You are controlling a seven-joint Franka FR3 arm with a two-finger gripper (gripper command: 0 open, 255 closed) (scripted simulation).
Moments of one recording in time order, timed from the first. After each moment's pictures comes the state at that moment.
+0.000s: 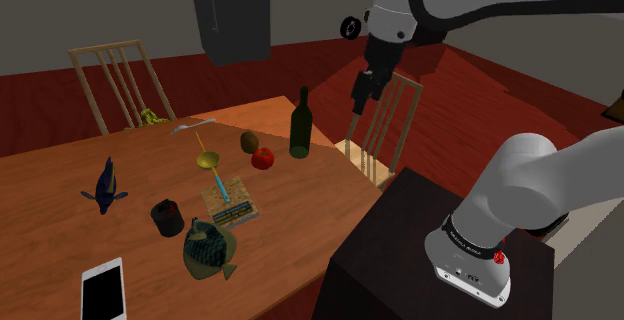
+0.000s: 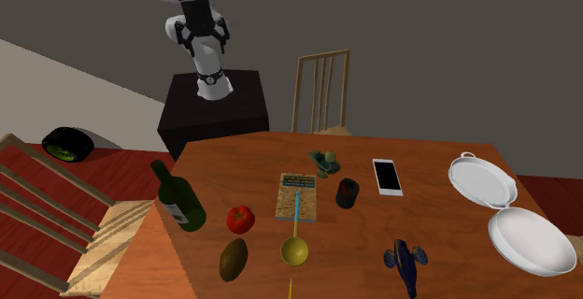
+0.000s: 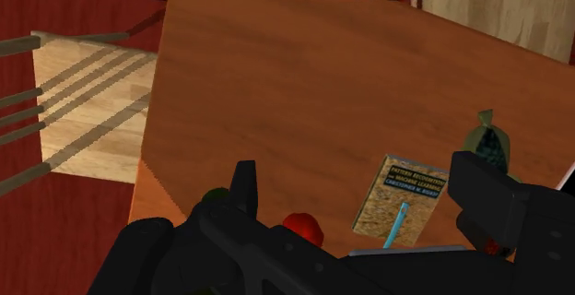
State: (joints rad) arm 0.03 -0.70 0.13 -2.48 0.09 1.81 0.06
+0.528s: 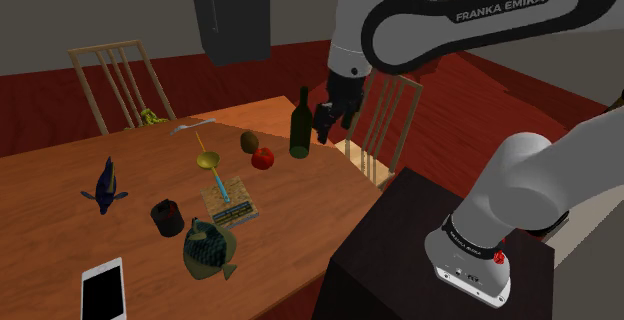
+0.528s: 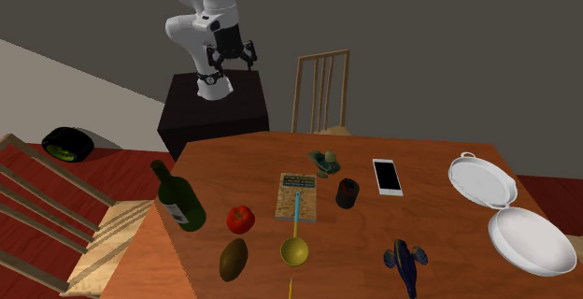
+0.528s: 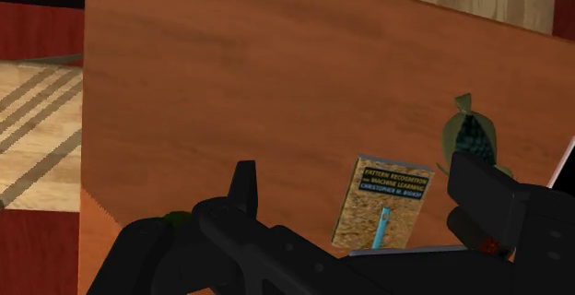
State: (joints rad) arm 0.06 -0.50 0.26 -2.49 0.18 2.00 0.25
